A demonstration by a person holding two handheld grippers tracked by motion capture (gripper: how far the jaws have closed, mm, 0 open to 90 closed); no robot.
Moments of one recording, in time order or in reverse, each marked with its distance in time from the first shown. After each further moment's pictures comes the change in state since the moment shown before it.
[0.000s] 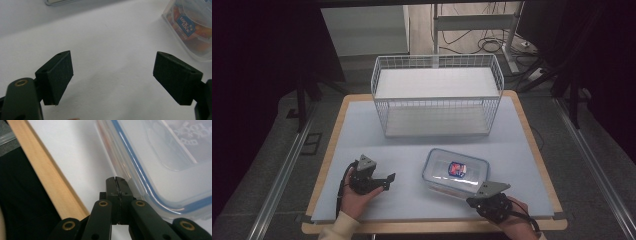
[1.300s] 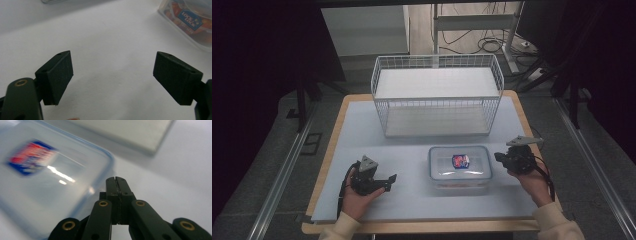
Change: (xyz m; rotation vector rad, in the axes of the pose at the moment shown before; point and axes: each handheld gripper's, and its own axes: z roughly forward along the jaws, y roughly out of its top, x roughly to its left) left arm -0.003 -0.001 0.003 0.018 0.002 0.013; right arm -0.134 0.013 -0.010 -0.076 -0.224 0.318
